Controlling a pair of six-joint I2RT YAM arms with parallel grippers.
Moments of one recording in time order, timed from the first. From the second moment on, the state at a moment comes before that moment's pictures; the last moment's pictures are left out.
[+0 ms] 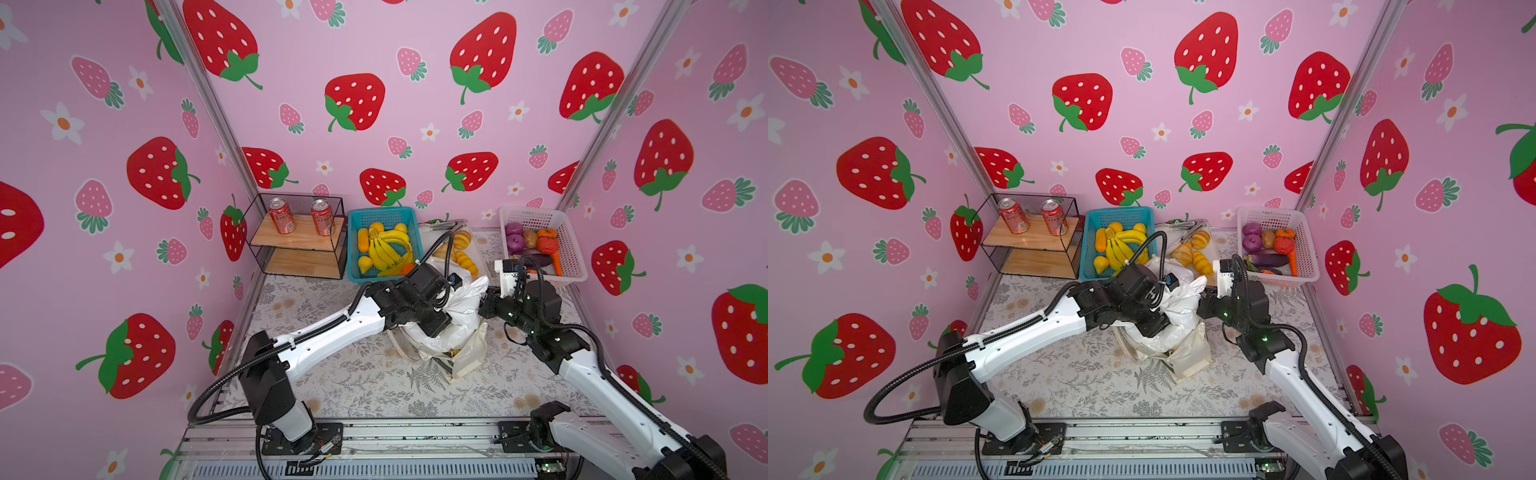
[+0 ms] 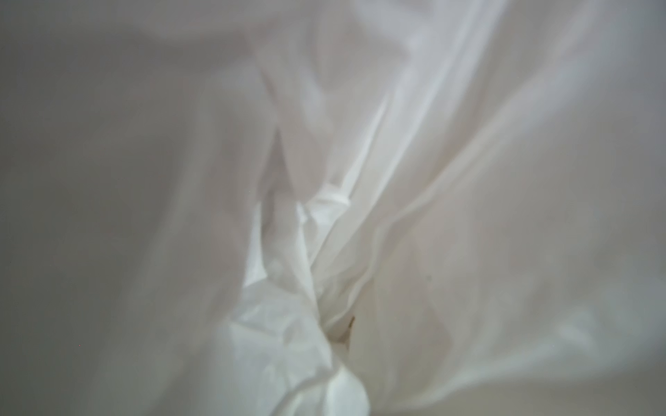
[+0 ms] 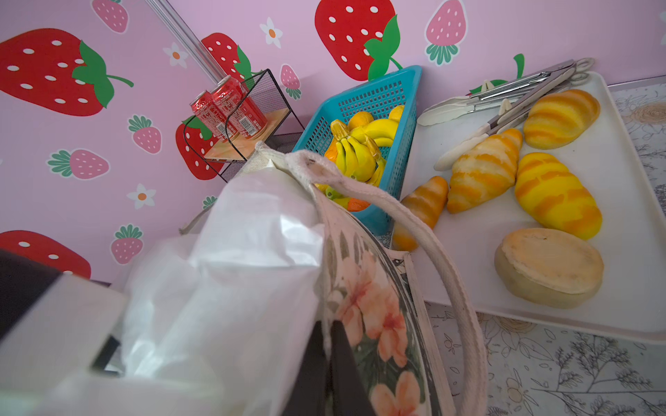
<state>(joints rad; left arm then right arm) -0.93 1.65 1.48 -0.75 0.08 0.02 0.47 0.94 0.65 0.01 -0.36 0.44</state>
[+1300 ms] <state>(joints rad) -0.84 1.66 1.50 -0.91 0.15 0.03 0.44 0.94 0.65 0.01 -0.34 0.43</state>
